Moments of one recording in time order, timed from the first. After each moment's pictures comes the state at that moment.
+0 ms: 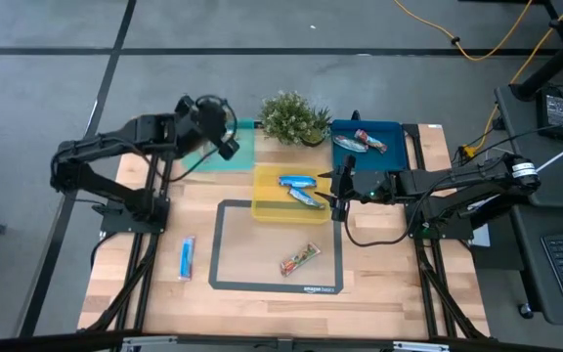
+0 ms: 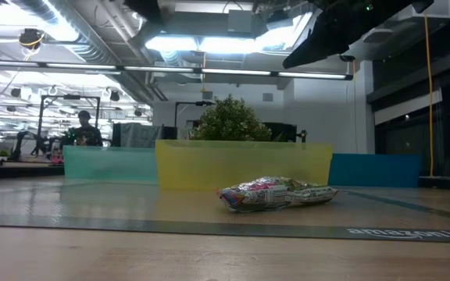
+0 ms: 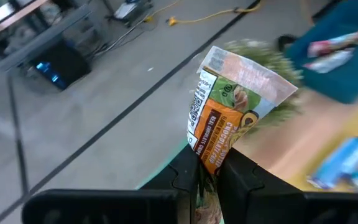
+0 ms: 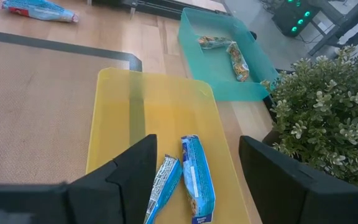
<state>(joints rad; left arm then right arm) 0.19 1.24 1.48 -1.00 -0.75 -0.26 0.07 1.18 0.80 -0.14 0.37 -0.14</state>
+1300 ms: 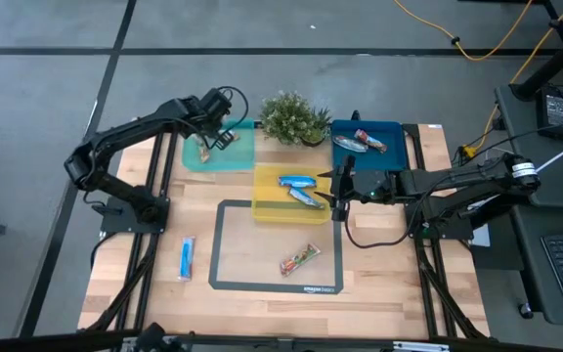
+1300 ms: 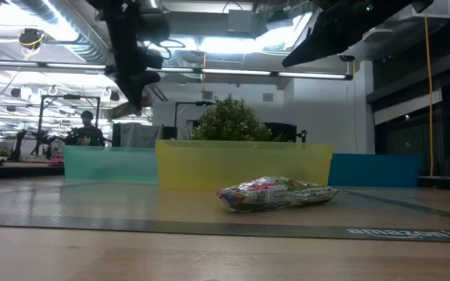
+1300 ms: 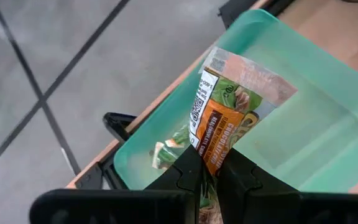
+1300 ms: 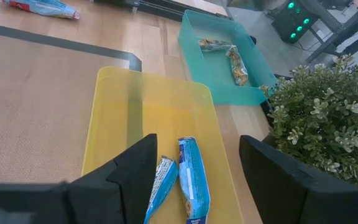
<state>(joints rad) 0.70 1.40 1.19 -0.89 -0.41 -0.04 0.07 1.18 0.80 -0.13 0.37 -0.19</state>
